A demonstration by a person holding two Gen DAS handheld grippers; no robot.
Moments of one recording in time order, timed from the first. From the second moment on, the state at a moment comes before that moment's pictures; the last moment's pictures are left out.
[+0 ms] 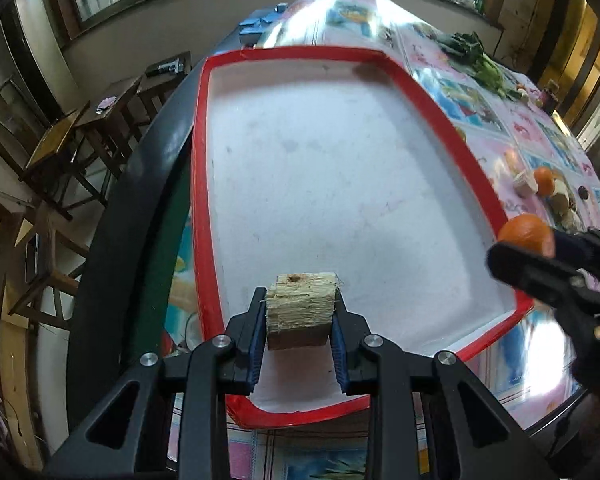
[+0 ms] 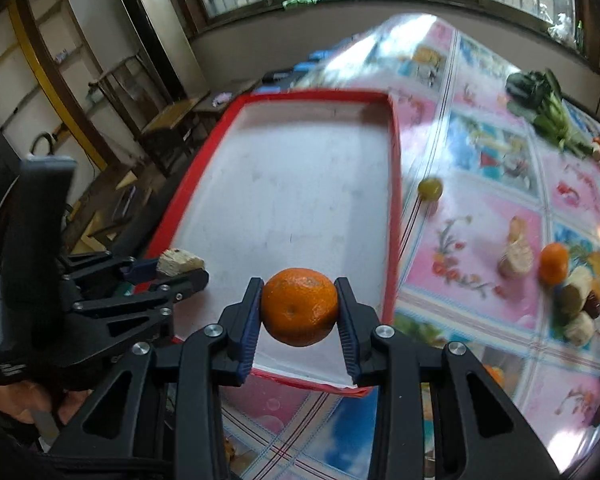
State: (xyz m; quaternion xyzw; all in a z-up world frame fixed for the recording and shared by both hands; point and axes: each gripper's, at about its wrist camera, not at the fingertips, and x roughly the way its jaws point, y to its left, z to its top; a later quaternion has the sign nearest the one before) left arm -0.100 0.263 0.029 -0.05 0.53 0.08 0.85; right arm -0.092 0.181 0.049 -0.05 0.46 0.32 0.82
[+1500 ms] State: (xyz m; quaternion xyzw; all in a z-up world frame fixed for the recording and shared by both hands) left arm -0.117 0.277 0.055 -0.04 0.50 -0.03 0.86; right arm -0.143 0.130 0.088 -0.02 0.42 0.25 0.87
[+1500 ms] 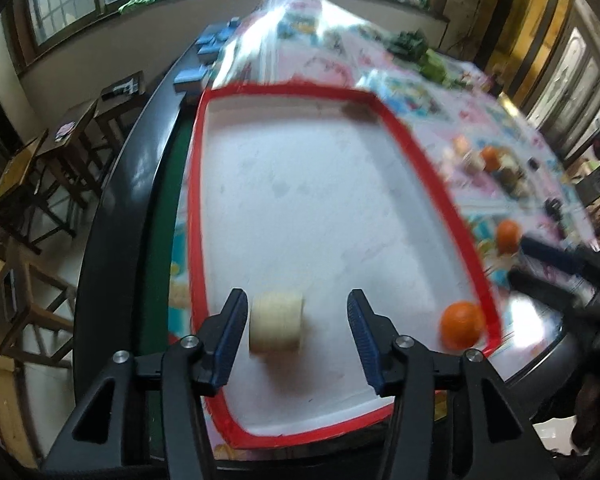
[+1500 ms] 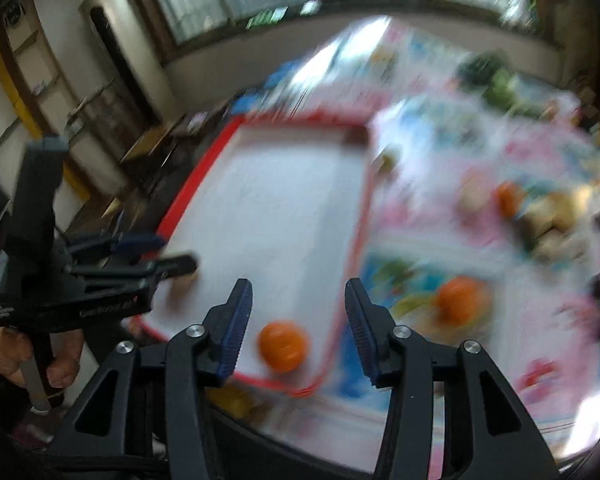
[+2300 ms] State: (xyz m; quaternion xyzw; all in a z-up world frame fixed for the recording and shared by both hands) left arm 0.069 0.125 0.048 0.18 0.55 -0.29 0.76; right arm -0.110 0.002 0.045 0.01 0.46 0.22 0.86
